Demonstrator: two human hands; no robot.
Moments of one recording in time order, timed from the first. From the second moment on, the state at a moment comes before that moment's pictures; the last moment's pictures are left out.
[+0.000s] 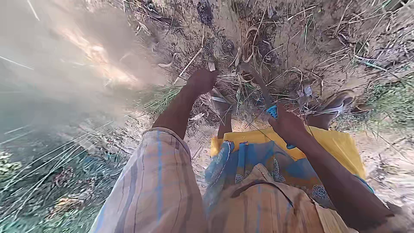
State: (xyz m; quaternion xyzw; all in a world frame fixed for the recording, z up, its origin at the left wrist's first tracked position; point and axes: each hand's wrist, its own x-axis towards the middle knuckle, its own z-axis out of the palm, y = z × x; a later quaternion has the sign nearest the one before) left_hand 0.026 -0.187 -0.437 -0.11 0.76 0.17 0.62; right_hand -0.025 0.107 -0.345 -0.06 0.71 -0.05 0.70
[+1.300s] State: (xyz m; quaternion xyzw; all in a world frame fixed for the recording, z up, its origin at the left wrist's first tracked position) left_hand 0.158 -0.115 -0.419 -0.52 0.53 0.31 0.59; right_hand 0.015 0.231 -0.352 -0.03 0.72 0.05 0.69
